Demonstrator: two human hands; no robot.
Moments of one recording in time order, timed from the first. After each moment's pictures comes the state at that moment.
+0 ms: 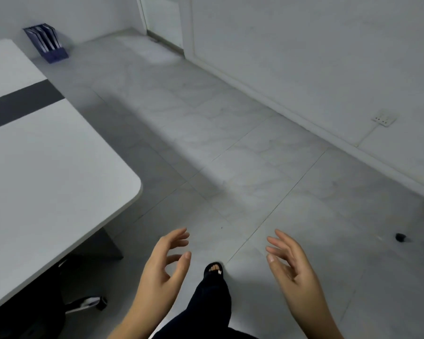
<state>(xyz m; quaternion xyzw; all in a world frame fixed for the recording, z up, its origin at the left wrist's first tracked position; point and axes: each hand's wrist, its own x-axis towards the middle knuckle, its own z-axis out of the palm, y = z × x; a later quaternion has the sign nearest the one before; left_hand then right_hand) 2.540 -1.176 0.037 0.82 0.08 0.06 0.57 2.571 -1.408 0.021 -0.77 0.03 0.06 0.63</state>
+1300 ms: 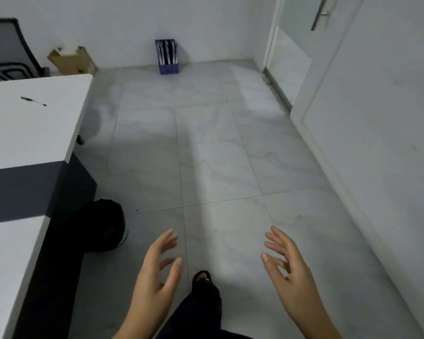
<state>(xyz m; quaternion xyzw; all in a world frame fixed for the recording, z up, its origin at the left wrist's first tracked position) 3.244 -0.960 0.028 0.75 0.32 0.28 0.50 3.417 -1.126 0.025 -0.76 -0.27 0.22 0.56</state>
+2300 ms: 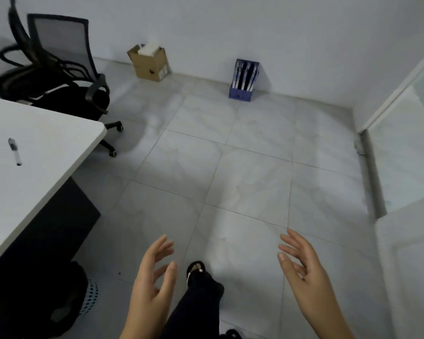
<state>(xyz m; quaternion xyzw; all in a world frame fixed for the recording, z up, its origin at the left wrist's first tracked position) 3.693 -0.542 0.030 0.62 0.51 0.40 0.45 3.940 -0.610 0.033 -0.69 -0.41 0.33 0.49</state>
